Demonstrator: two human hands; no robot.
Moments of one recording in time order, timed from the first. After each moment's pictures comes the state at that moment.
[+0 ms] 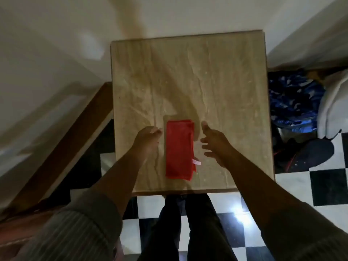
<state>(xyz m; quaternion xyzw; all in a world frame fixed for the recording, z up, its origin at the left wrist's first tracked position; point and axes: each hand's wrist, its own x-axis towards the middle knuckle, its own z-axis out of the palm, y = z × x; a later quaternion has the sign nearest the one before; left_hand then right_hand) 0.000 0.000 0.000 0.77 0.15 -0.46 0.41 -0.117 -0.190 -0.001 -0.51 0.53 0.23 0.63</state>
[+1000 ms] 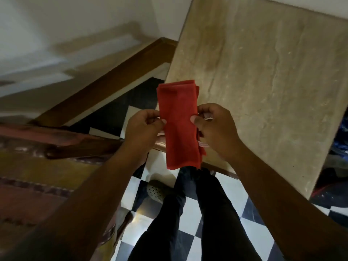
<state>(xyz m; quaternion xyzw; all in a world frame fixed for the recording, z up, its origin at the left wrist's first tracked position) -0.090 0.146 0.077 0.74 0.28 -0.27 0.55 -0.107 -0.032 0.058 -0.74 0.26 0.19 0.59</state>
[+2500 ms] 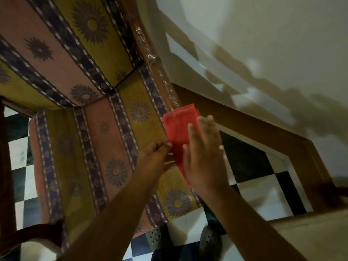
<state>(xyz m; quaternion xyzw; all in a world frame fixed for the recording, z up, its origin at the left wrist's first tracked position) -0.184 0.486 0.036 0.42 0.57 0.12 0.70 -0.091 0.389 0.036 -0.86 -0.44 0.09 0.23</state>
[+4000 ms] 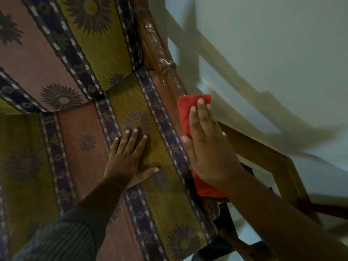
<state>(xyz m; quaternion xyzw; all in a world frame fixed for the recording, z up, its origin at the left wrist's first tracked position) -0.246 0.637 -0.144 0.95 0.29 -0.03 0.08 -0.051 0.488 0.011 -0.83 -0.54 0.11 0.10</state>
